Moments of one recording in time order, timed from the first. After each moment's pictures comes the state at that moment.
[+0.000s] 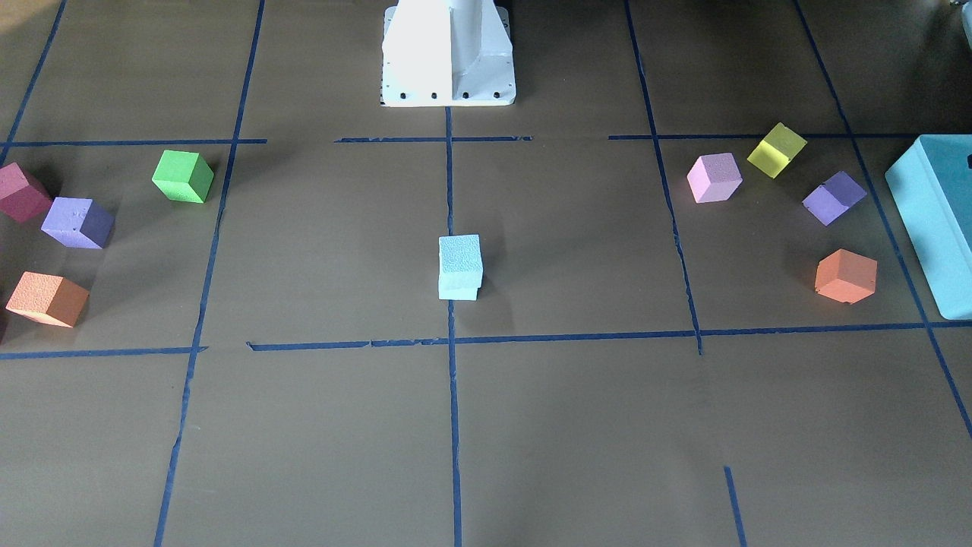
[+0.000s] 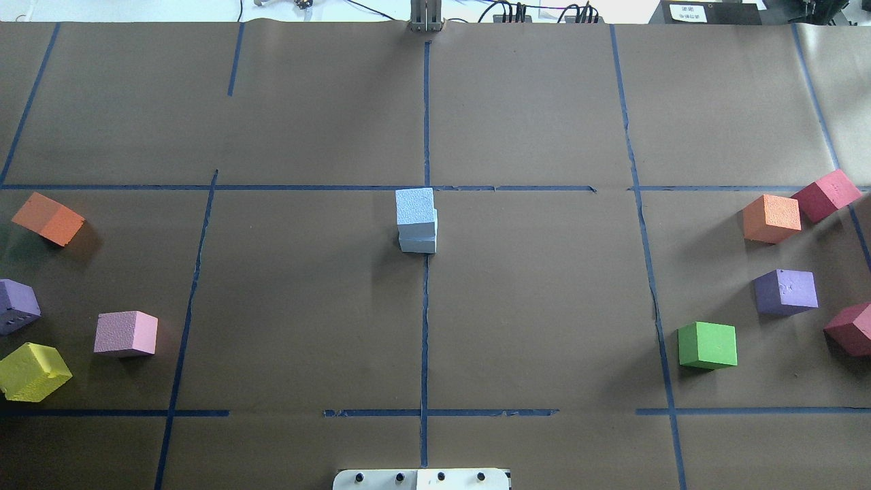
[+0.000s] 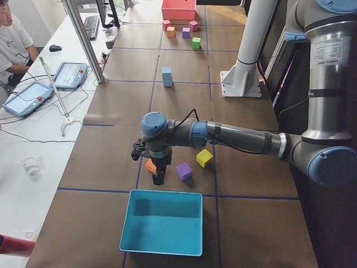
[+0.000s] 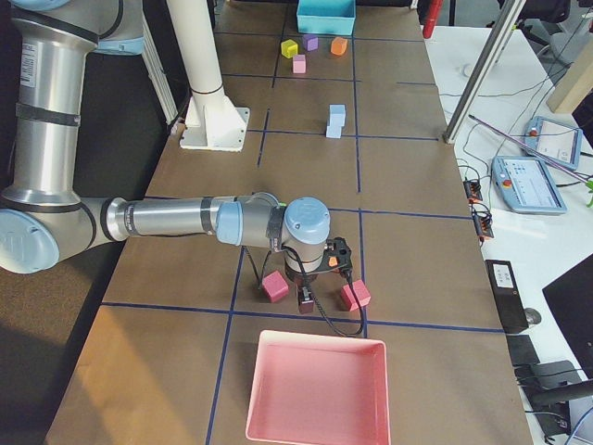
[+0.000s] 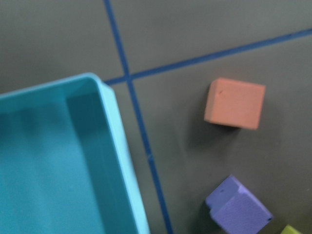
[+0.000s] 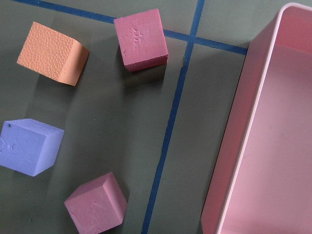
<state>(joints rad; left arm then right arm) -1.50 -1.46 -1.80 -1.45 -2.29 0.18 1.59 -1.76 1.86 -1.73 2.34 -0.28</state>
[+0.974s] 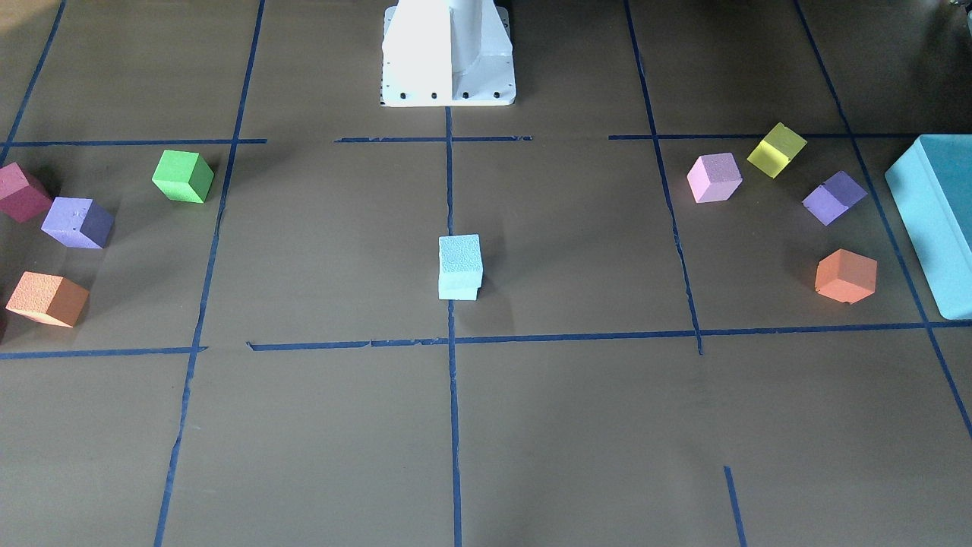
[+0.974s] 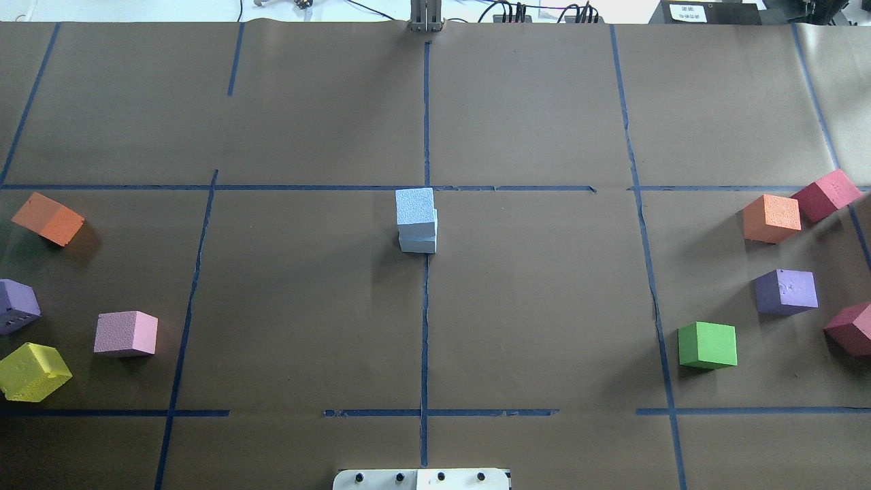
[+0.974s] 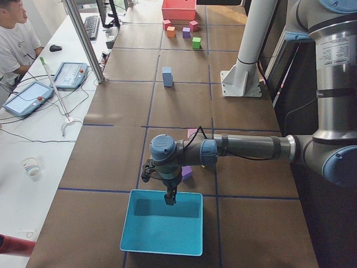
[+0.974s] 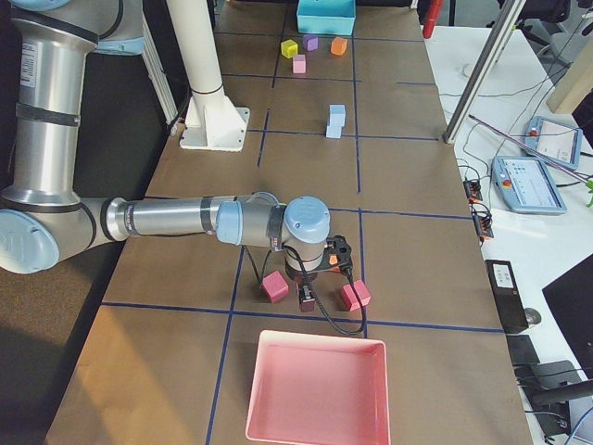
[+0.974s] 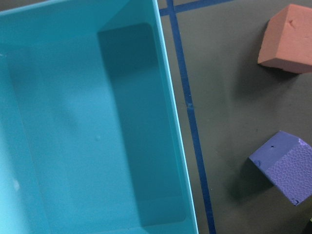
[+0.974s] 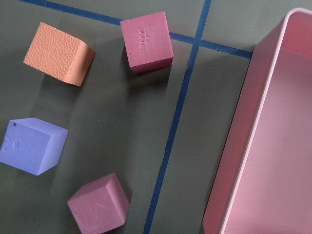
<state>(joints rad) -1.52 -1.42 -1.73 -1.46 -2.28 0.21 1.58 -1.76 1.86 -1.72 2.35 -0.29</state>
